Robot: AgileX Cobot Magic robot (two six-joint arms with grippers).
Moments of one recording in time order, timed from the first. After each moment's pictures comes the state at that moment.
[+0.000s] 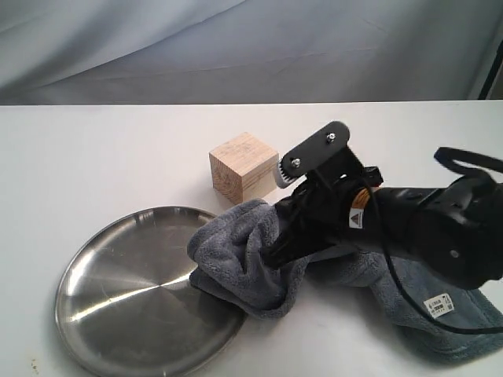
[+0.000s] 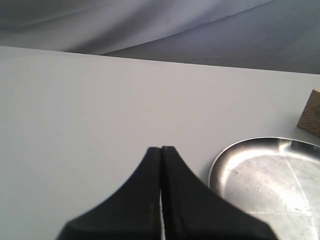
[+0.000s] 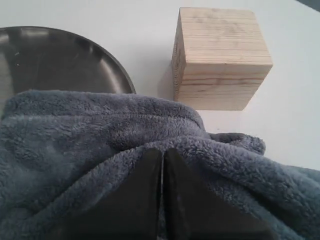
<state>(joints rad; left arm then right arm) -0.04 0.00 0.00 0.16 0.36 -0.25 0.65 1.61 -0.70 -0.01 -0.15 -0.09</state>
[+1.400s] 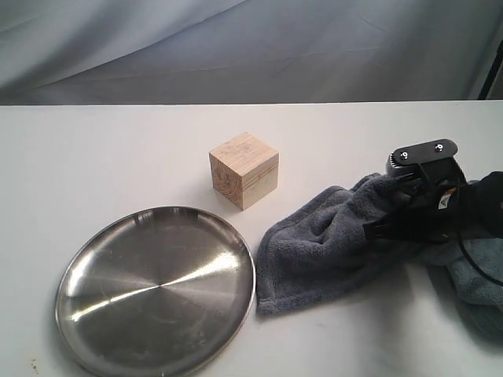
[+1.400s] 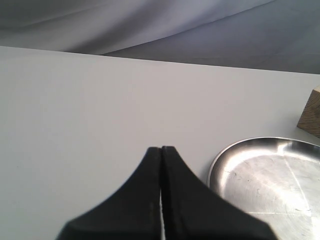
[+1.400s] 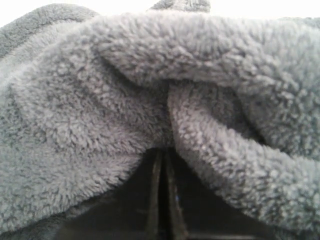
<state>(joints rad) -0.04 0.00 0.00 0.16 0.36 -0.25 0.21 1.78 -0.70 0.05 -0.02 -0.10</state>
